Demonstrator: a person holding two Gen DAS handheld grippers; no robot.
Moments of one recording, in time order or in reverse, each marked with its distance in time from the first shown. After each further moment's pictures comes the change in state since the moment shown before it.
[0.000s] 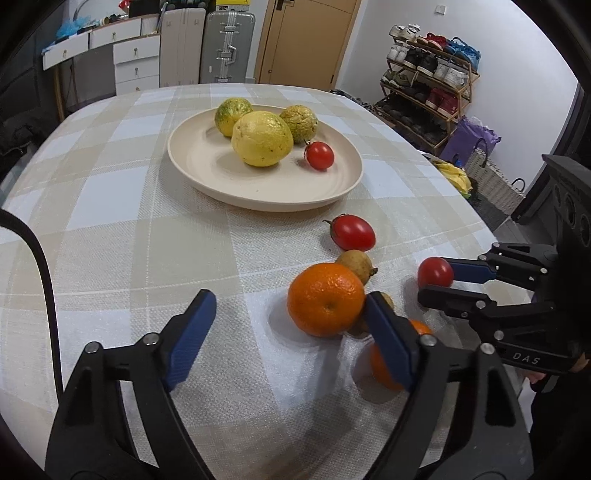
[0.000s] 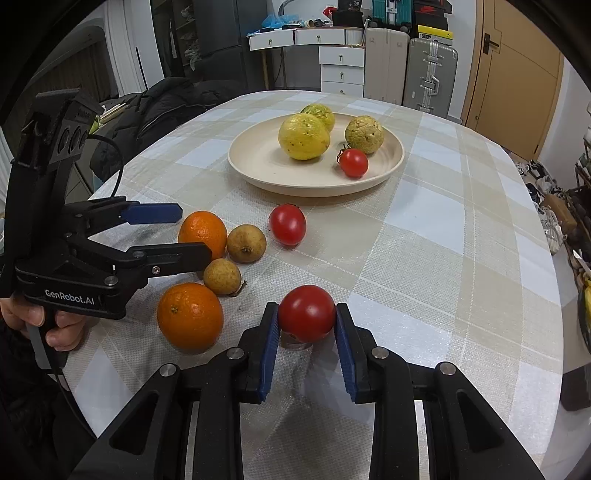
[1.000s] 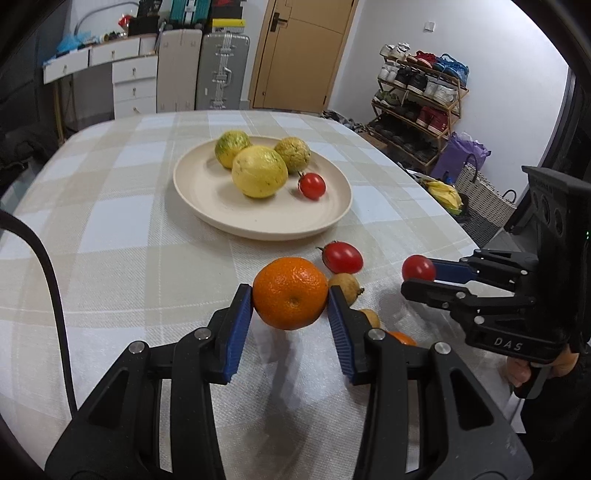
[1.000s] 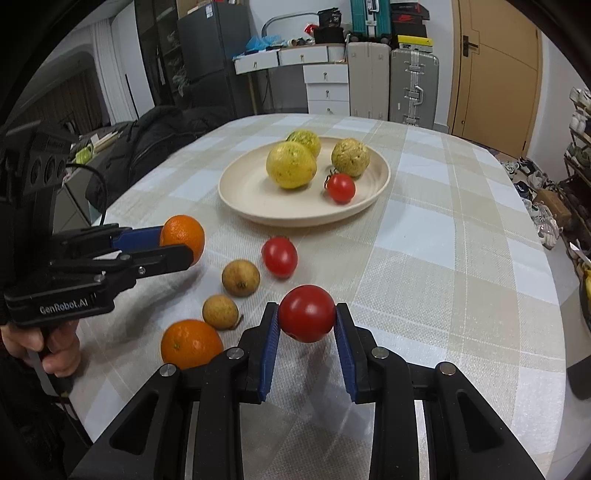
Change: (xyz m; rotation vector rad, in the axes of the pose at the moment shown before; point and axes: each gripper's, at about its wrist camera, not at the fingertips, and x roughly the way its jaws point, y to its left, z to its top) left arm -0.027 -0.002 0.003 0.025 -0.107 0.001; right arm -0.006 -0.008 0.009 0.079 -0.099 -0.004
